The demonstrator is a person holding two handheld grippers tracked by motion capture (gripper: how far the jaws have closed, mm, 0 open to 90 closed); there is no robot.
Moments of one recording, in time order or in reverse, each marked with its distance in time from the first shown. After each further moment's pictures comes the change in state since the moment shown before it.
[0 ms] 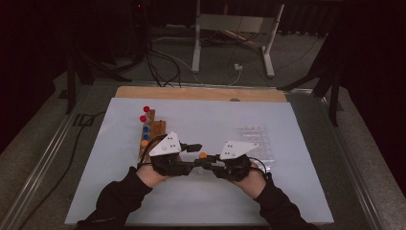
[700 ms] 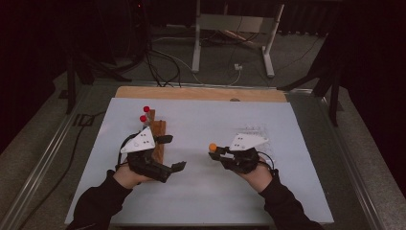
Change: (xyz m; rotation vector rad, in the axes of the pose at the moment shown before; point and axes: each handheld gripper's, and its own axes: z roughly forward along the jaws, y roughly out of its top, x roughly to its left) left arm 0.012 -0.010 -0.046 -0.027 0.052 -0.090; right arm -0.021 -0.006 -0.010 -0.014 -0.073 0.034
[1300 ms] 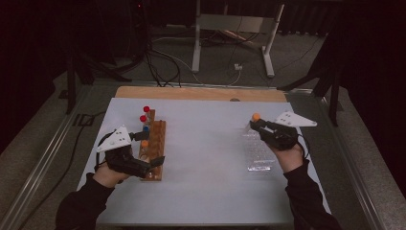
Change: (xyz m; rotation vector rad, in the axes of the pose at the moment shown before) left arm 0.025 -0.016 -0.045 -0.027 0.107 -0.038; right arm -0.080 -0.012 -0.067 -0.125 -0.322 0.140
